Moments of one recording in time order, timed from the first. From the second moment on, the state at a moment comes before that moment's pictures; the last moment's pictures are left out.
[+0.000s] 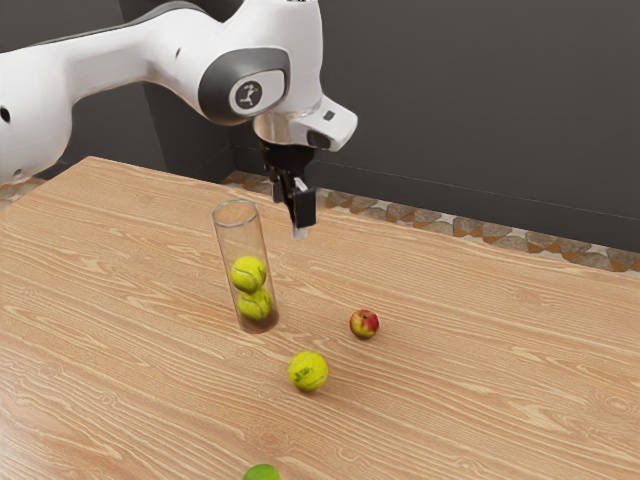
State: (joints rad) arm -0.18 0.15 -0.17 -1.58 0.19 1.71 0.31
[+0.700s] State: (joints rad) arm -0.17 0.34 -0.16 -1.91 -0.09 1.98 0.30
